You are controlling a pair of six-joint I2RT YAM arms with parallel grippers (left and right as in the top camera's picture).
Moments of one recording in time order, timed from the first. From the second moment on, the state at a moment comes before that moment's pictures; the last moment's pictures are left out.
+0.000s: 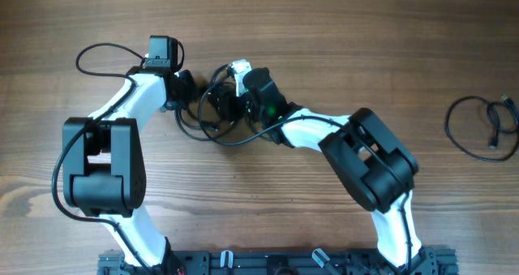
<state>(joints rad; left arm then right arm) -0.06 1.95 1.21 -0.49 0.03 -0.49 0.68 2.17 1.17 0.45 -0.29 0.48</state>
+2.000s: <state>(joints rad) -0.06 1.93 1.21 -0.58 0.05 -0.25 0.70 2.23 1.51 -0.34 -0.30 0.16</state>
